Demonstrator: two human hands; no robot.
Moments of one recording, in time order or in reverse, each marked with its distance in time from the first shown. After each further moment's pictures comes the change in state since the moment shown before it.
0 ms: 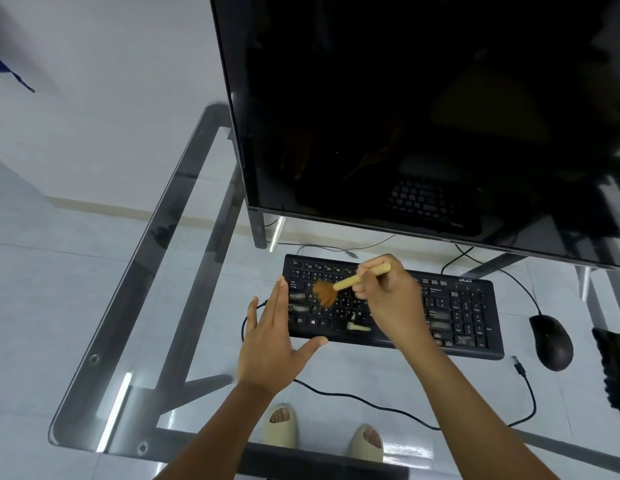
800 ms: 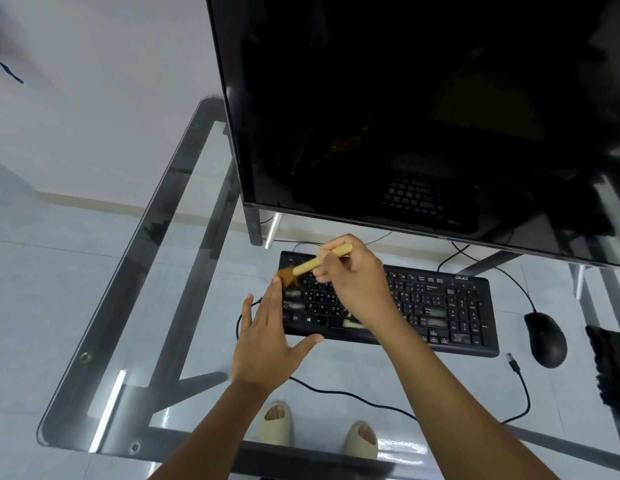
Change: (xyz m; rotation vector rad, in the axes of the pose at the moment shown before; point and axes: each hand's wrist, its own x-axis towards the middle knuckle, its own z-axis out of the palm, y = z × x) left_hand 0.001 0.002 -0.001 -0.036 0.024 0.012; right_hand 0.011 -0.024 0.031 -0.134 -0.084 -0.262
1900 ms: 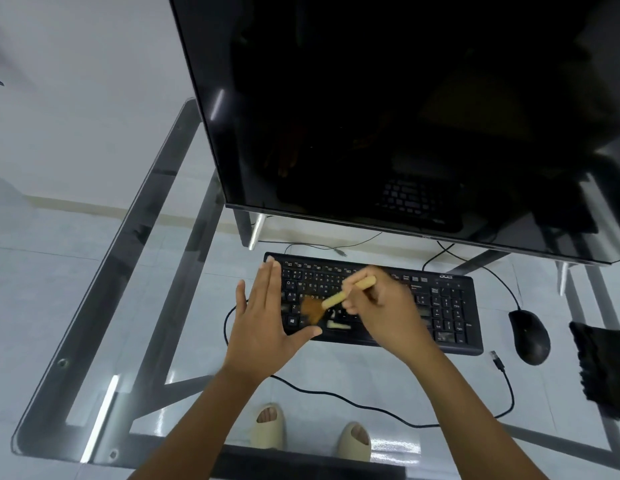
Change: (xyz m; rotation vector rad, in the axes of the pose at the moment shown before) left_hand 0.022 0.006 0.005 0.075 -0.152 0.103; right_hand -0.035 0.038 -0.049 0.004 -0.091 0.106
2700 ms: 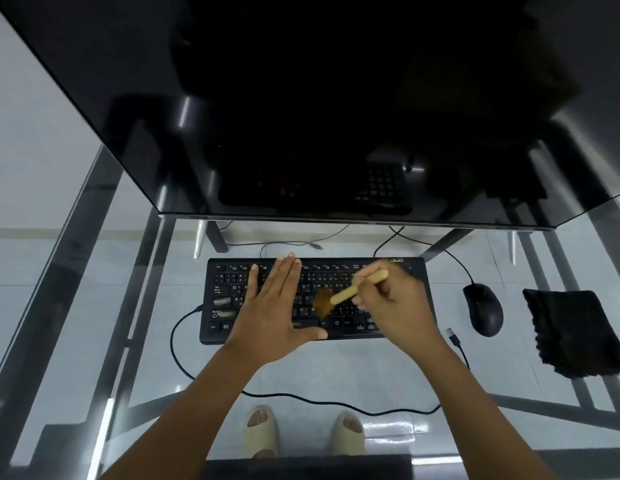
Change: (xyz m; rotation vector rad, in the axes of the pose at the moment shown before) left_hand 0.041 0.068 0.028 0.210 -0.235 0.240; right_hand -0.019 0.051 -0.068 0.047 0.195 0.033
